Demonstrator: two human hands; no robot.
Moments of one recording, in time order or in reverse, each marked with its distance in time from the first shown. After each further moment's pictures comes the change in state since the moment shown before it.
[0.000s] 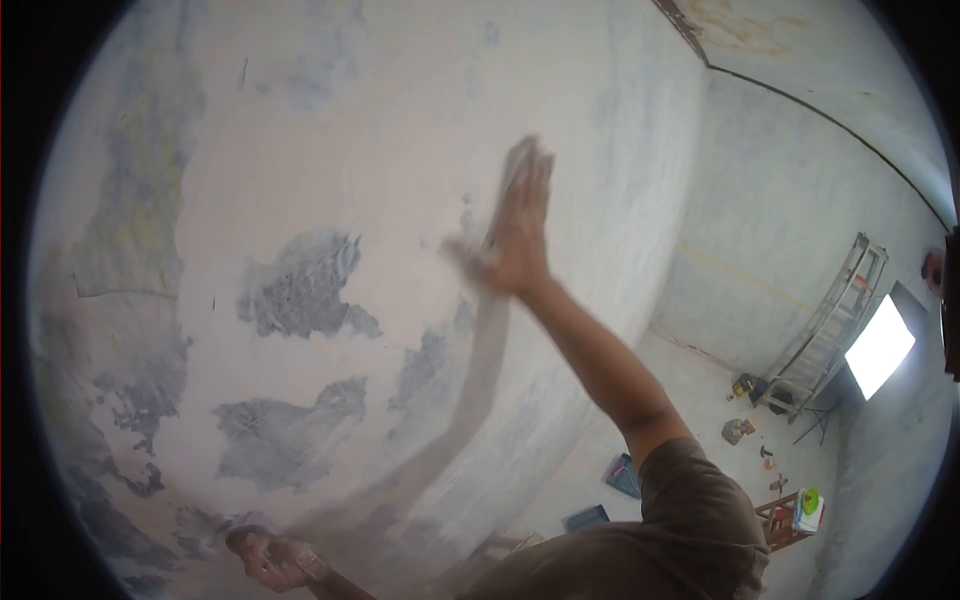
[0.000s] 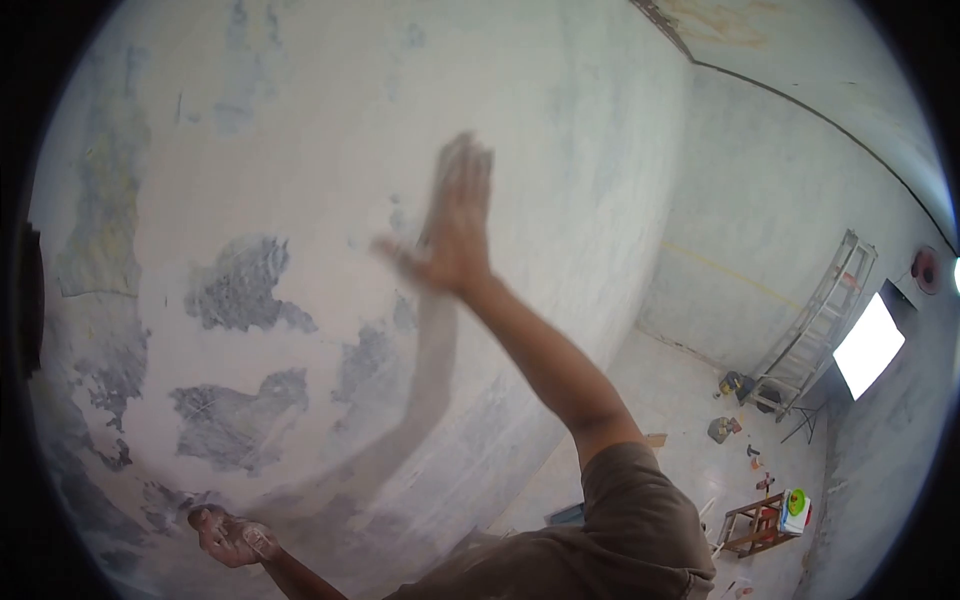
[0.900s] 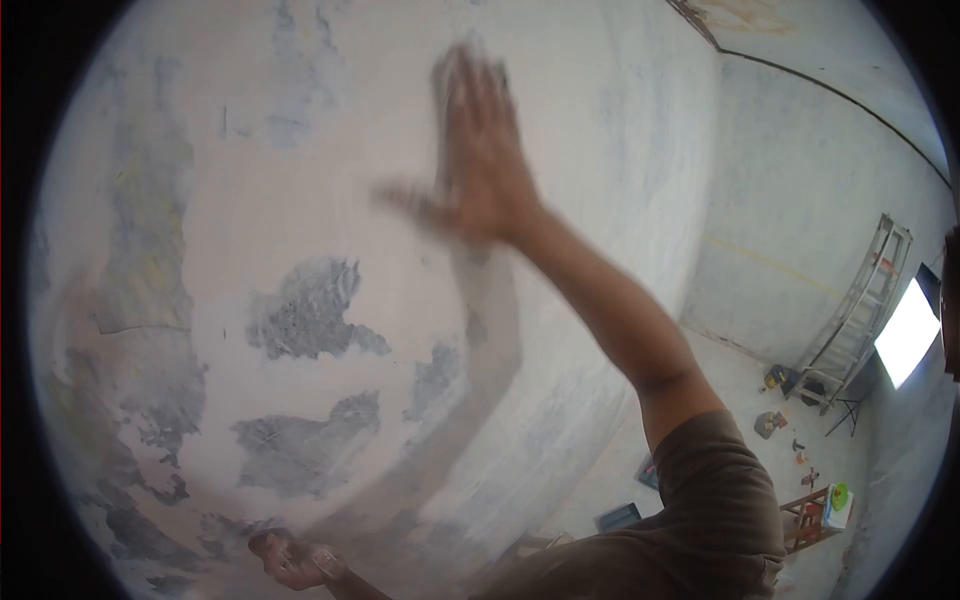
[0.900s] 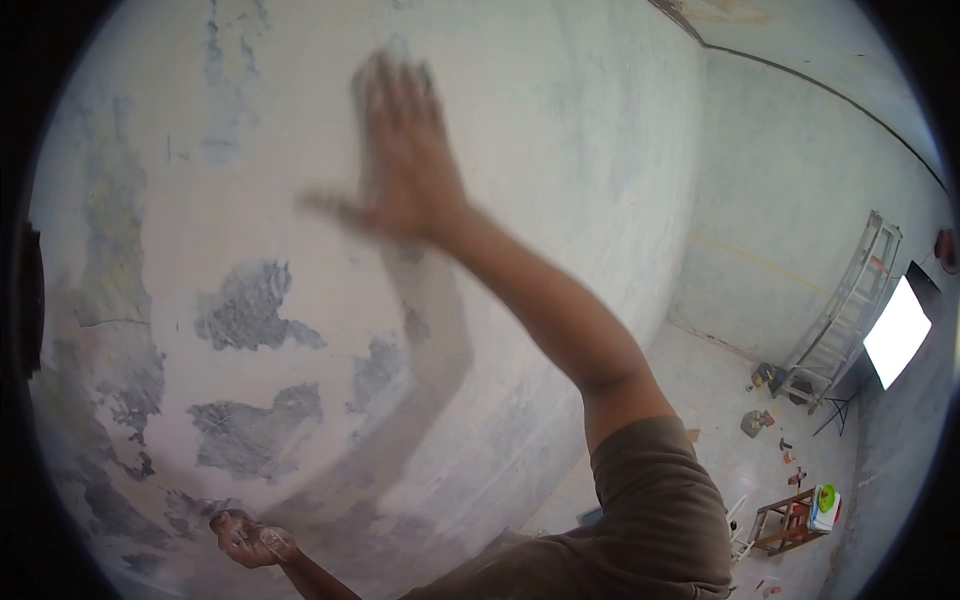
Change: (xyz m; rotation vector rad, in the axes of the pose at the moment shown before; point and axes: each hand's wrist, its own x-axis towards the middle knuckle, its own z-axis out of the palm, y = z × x) left_hand -0.003 -0.006 -0.005 -0.030 -0.066 -0.029; right_hand 0.086 -0.039 -0.021 -0.009 -0.047 -0.276
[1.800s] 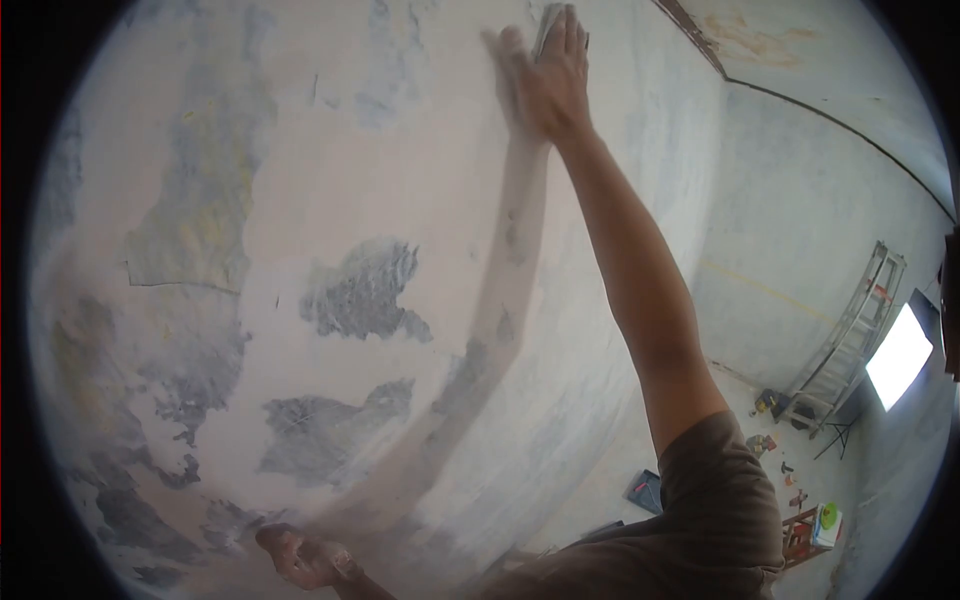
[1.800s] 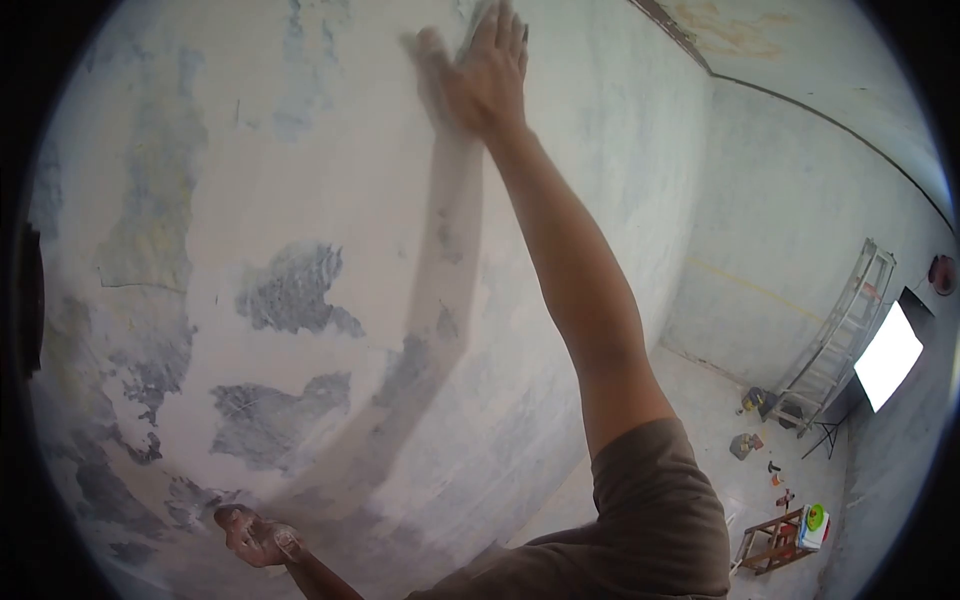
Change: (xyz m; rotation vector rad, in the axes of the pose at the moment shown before) left_hand 0.005 0.011 0.007 -0.008 0.073 -0.078; right_hand 0.088 0.048 -0.011 0.188 0.211 0.370
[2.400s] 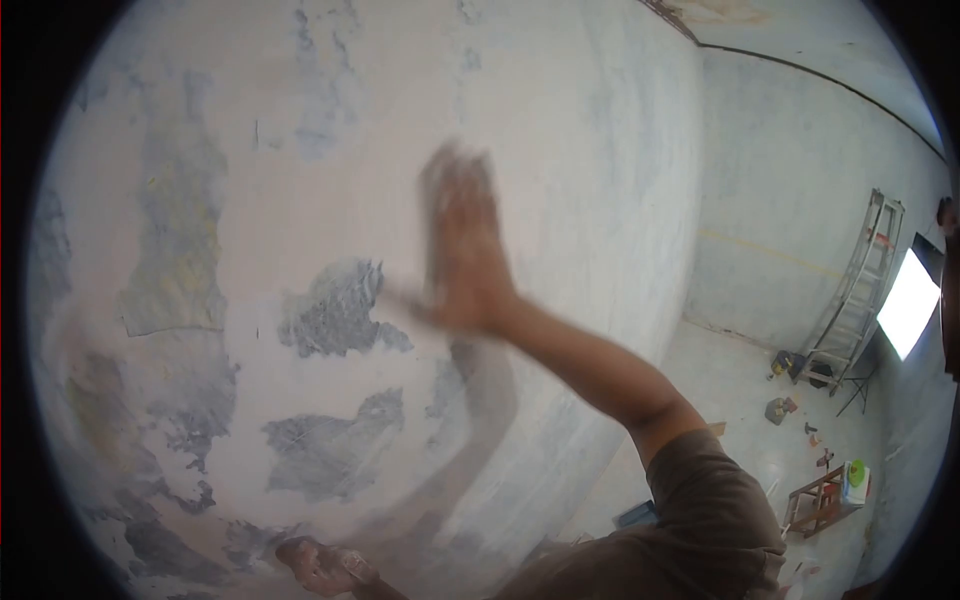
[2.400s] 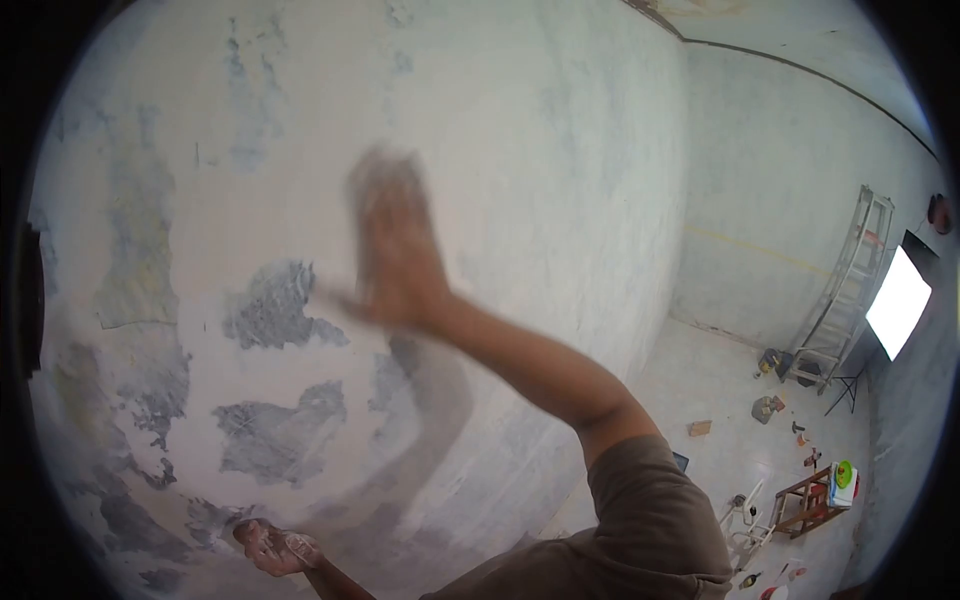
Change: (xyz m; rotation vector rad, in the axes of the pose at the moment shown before) left_hand -0.009 -0.012 -0.002 -0.065 -0.055 0.121; right_hand -0.170 -0.039 0.021 -0.113 -0.109 -0.303
